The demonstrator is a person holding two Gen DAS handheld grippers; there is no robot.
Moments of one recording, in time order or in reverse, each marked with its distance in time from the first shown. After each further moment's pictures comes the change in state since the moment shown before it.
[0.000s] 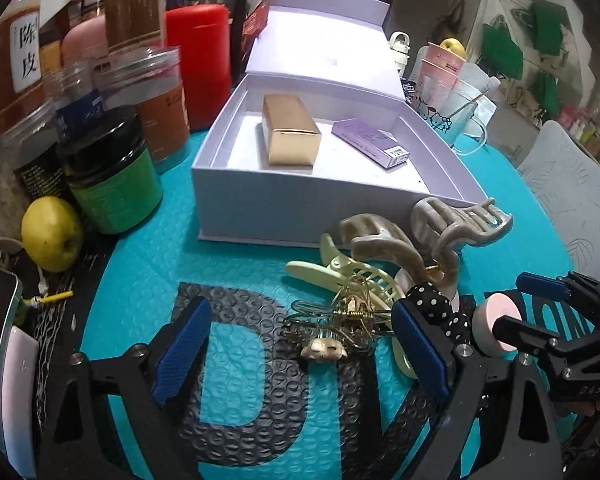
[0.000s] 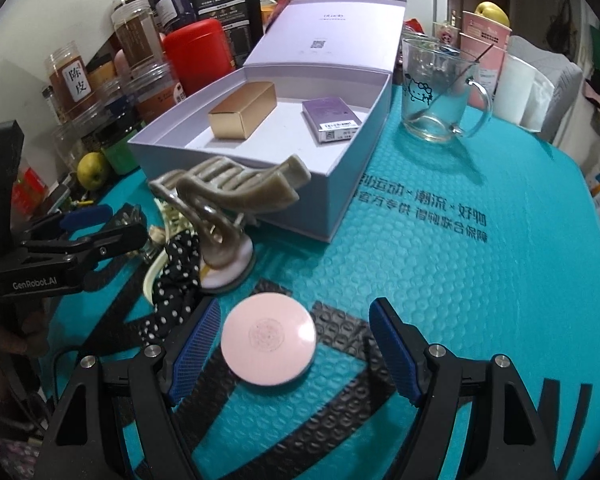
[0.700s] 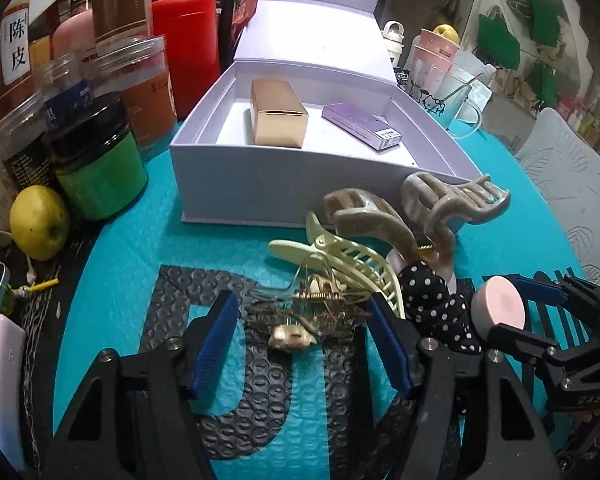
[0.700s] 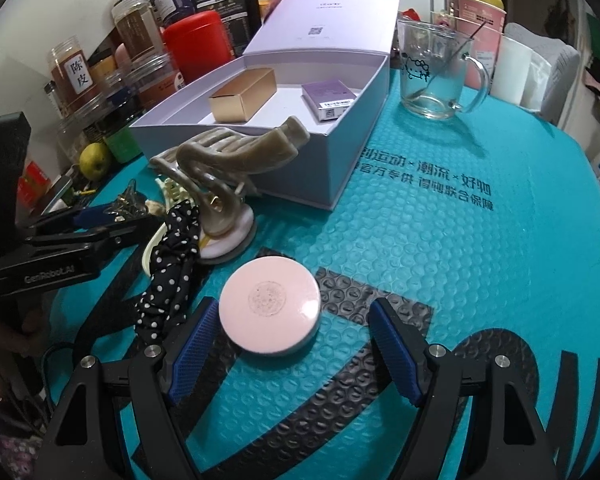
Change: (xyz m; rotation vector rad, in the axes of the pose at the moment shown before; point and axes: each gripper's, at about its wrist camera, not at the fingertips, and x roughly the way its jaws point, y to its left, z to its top) left arm 0.008 -0.007 -0.008 0.011 0.031 -0.007; right arm 0.003 -0.001 -0.016 0.028 0.012 0.039
